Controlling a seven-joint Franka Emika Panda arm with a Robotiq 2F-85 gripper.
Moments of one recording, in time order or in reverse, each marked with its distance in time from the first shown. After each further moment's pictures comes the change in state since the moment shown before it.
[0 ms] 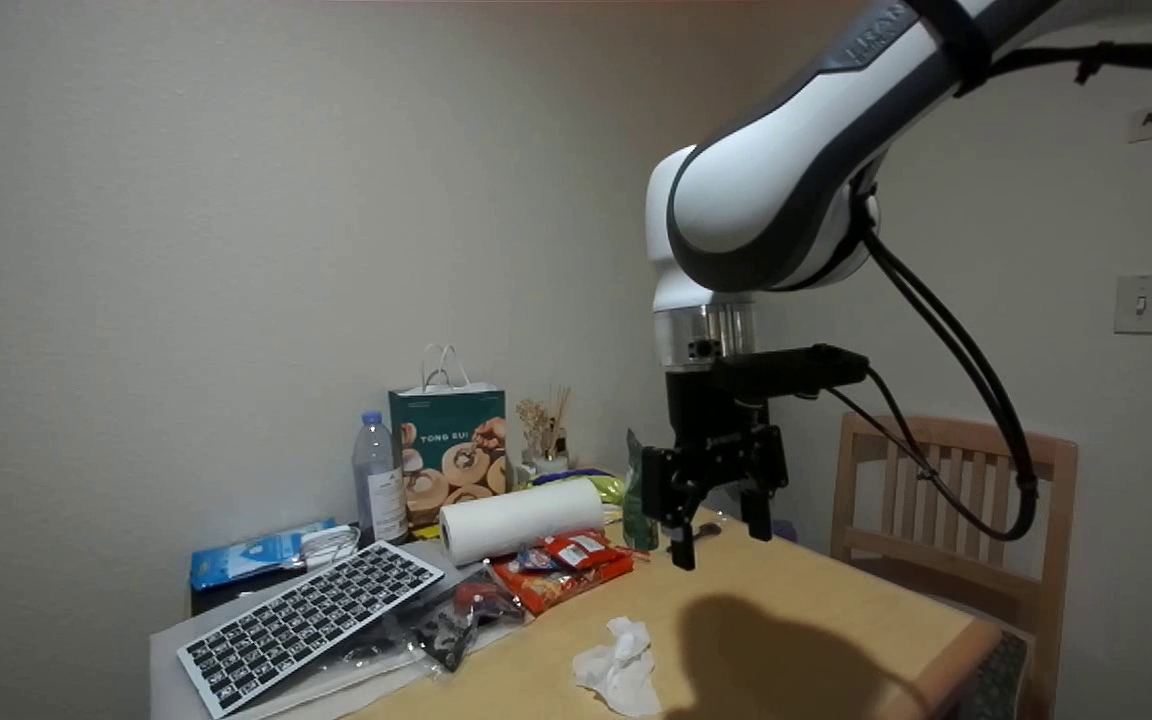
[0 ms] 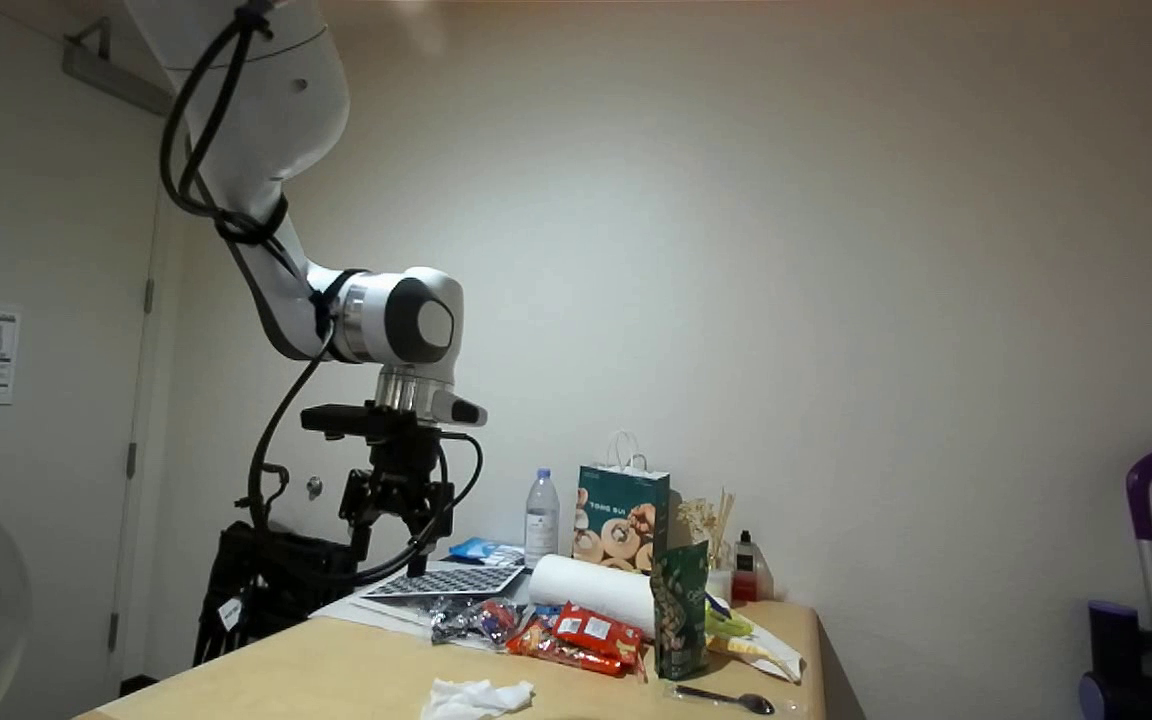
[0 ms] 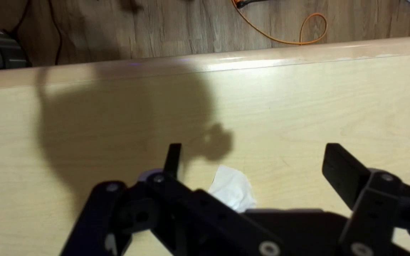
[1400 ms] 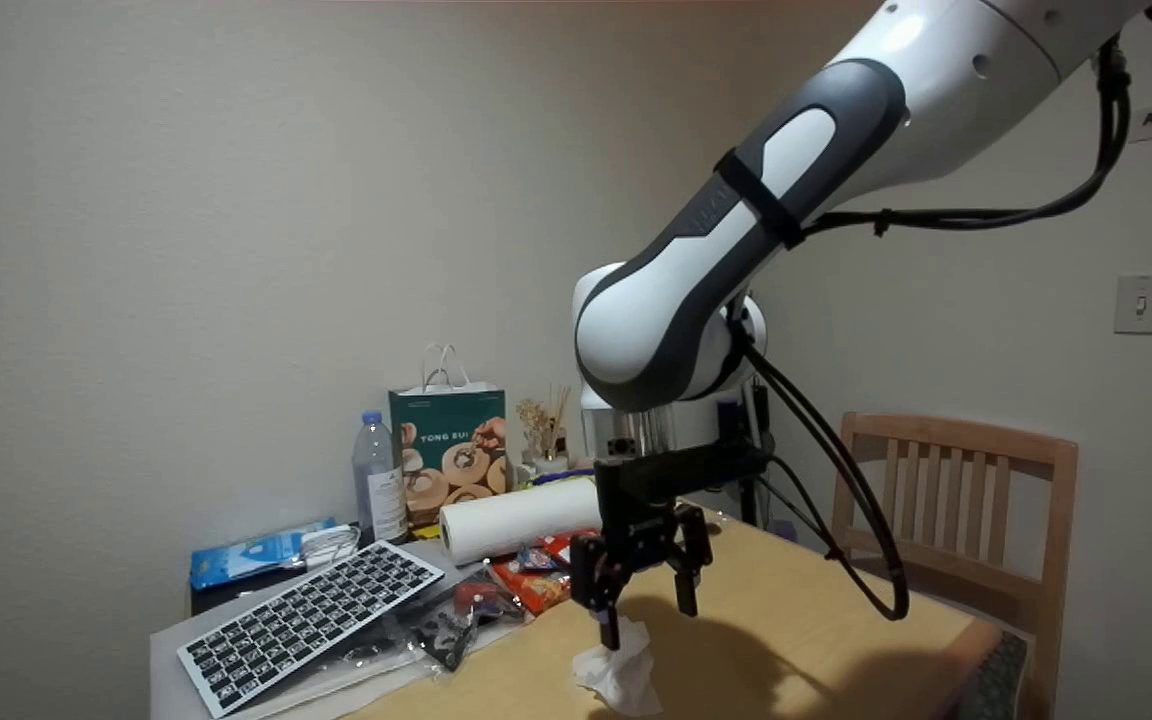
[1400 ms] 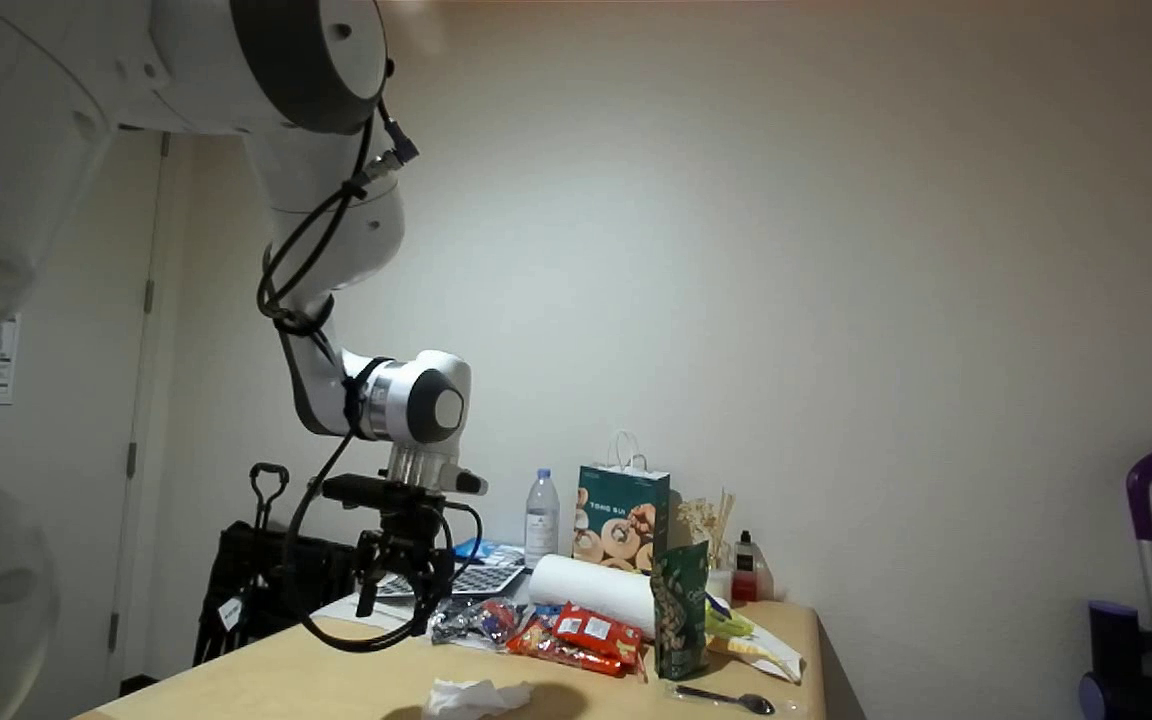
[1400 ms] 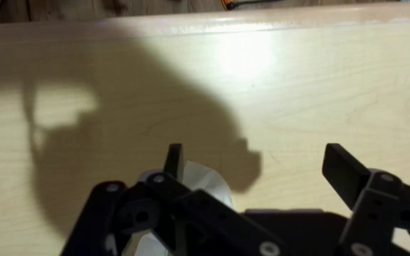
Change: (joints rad) arm 0.077 0.349 -0.038 0.206 -0.012 0.096 0.030
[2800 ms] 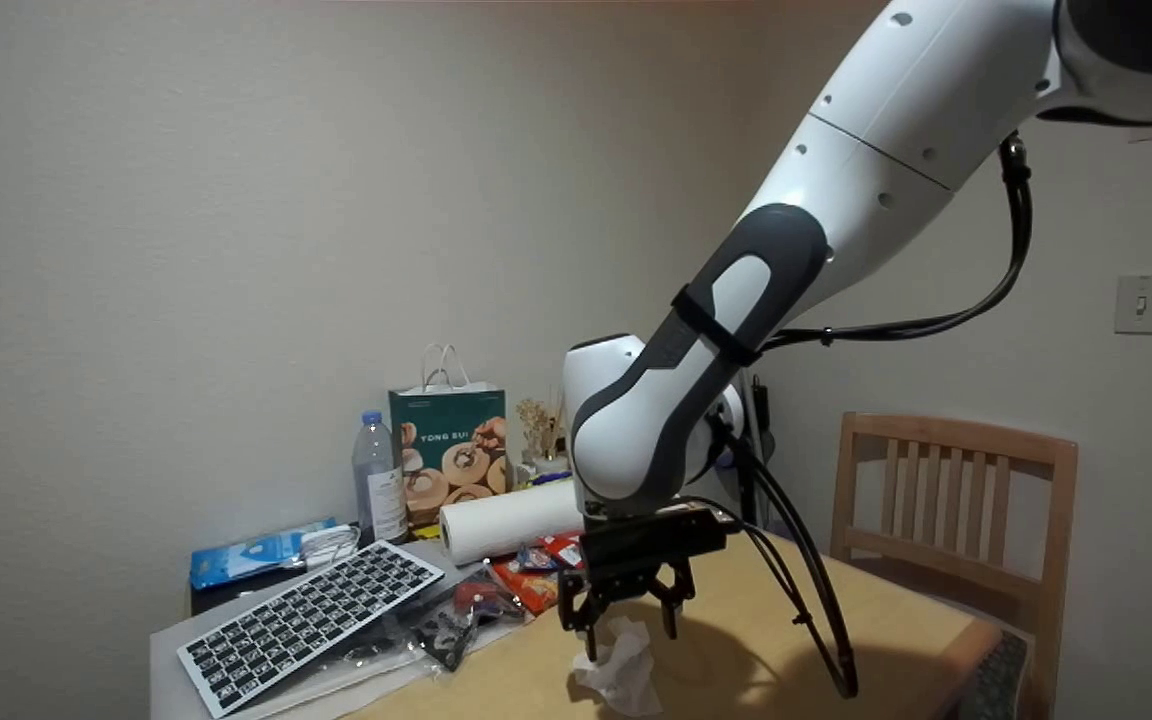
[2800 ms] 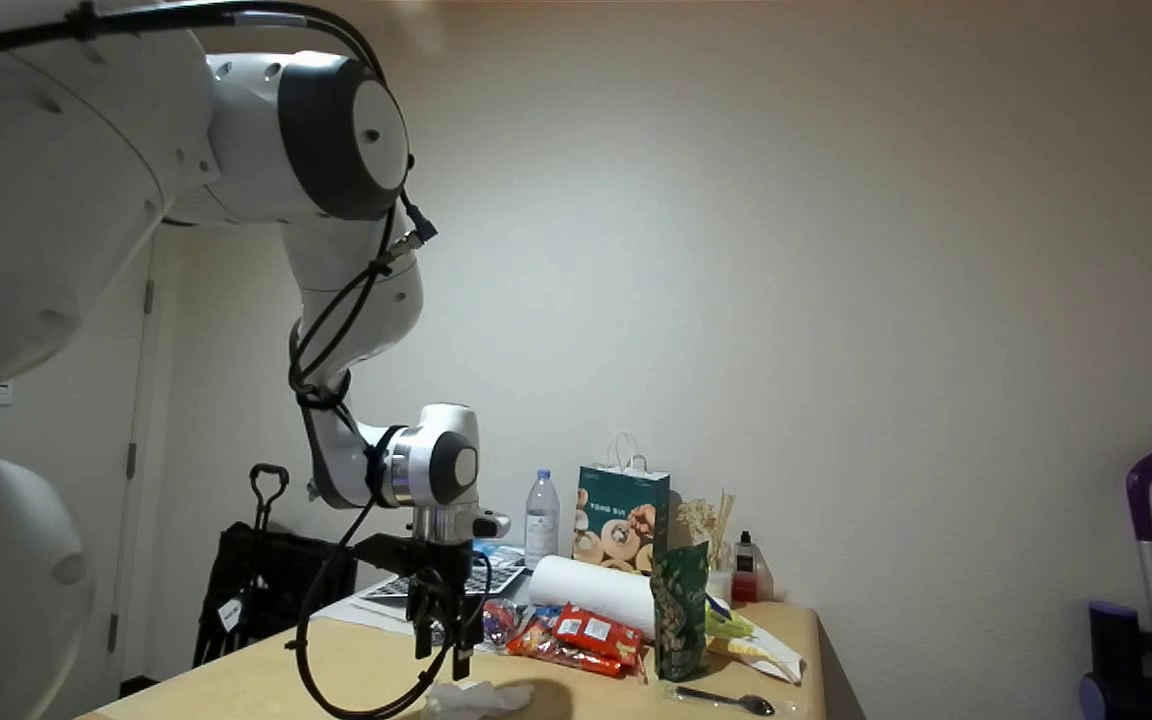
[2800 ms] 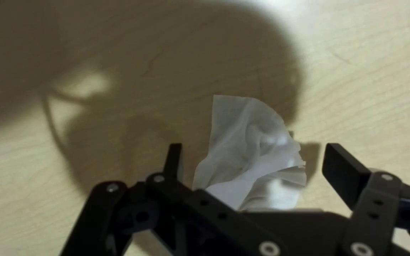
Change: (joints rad) arm 0.130 0.206 -0.174 0.092 -0.113 0.229 0.343
